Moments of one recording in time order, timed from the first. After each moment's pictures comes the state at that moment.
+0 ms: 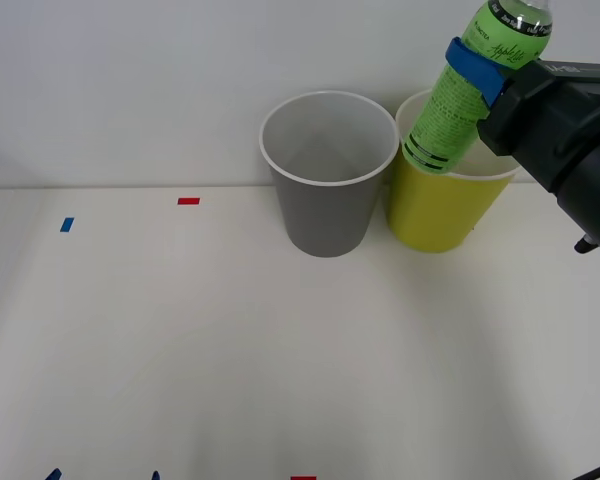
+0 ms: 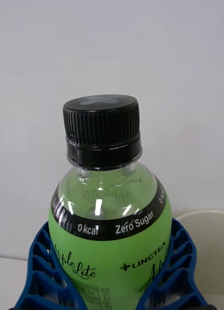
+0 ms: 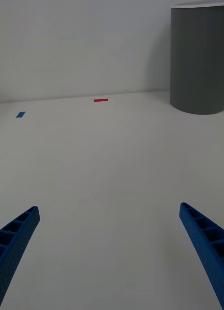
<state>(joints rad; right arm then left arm) -0.20 -0.16 -0.13 -2.59 -0.47 1.04 1.42 1.25 0.27 -0.34 -2.13 0.09 -0.55 -1.68</state>
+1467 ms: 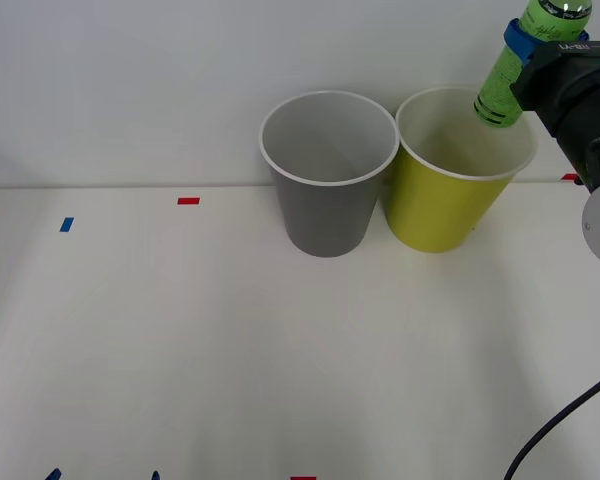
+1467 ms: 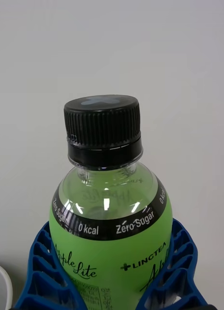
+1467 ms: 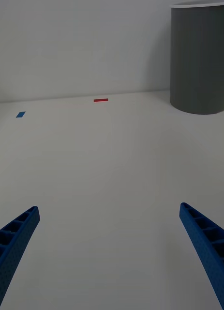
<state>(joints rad) -0.35 -0.27 -0.19 -2.06 -0.35 0.62 1.54 1.25 0.27 -0.34 -2.13 0.09 -0.55 -1.68</state>
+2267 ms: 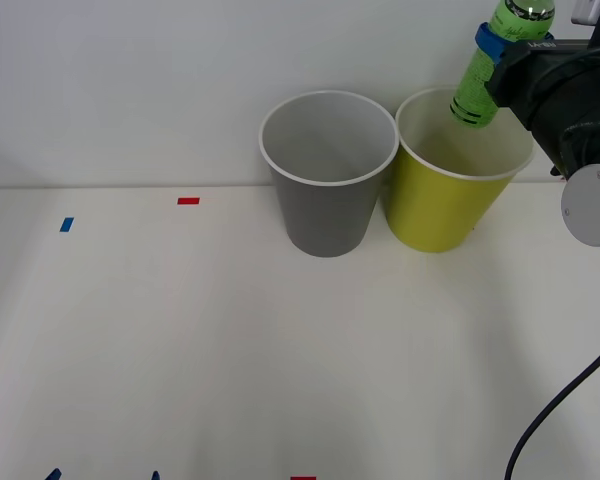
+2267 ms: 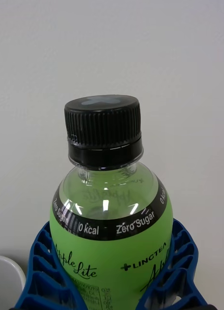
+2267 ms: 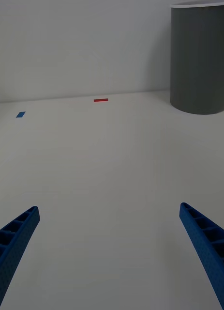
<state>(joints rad) -0.41 -0.31 -0.14 -1.97 -0.38 0.62 1.51 1.25 0.27 -0.34 -2.13 0.09 -0.55 -1.68</state>
